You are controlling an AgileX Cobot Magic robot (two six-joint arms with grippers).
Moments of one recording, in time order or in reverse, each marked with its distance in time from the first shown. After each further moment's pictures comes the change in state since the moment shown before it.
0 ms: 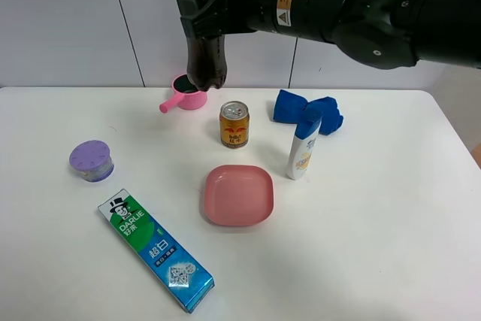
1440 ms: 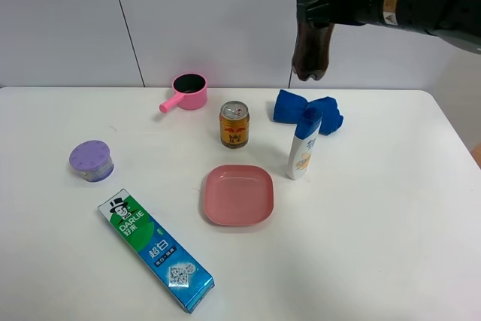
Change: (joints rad) left arm 0.000 0.000 0.000 0.000 0.000 0.000; right arm -0.297 -0.124 0.120 -0.506 0.093 0.487
